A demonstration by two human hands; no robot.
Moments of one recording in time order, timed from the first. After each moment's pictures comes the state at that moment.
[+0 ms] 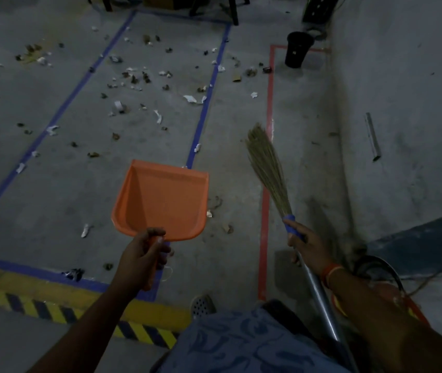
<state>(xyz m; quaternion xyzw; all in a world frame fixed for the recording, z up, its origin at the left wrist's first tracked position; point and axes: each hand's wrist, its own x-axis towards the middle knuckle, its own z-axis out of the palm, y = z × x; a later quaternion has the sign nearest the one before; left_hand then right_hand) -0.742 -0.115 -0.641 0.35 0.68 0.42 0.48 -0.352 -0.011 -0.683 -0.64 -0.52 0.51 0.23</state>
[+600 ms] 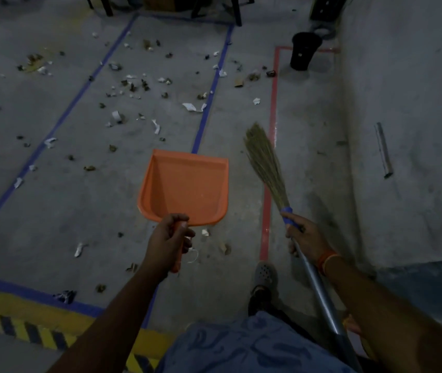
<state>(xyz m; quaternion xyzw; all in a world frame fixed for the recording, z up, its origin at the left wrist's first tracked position) -0.664 0.067 -0.650 0.34 0.68 0.44 0.48 -0.326 0.160 -0.696 -0.64 -0.51 0.53 0.23</state>
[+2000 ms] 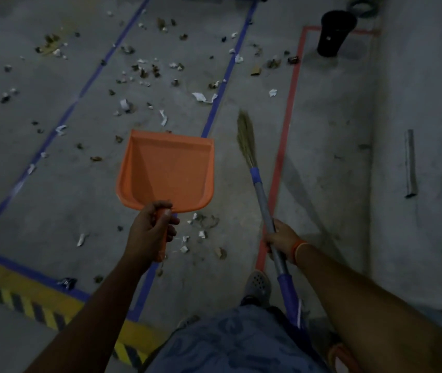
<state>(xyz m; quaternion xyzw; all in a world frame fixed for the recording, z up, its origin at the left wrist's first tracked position) -0.615 0.193 -0.615 0.31 0.74 0.44 0.41 -0.322 0.307 -0.740 -0.65 -0.46 0.61 0.04</state>
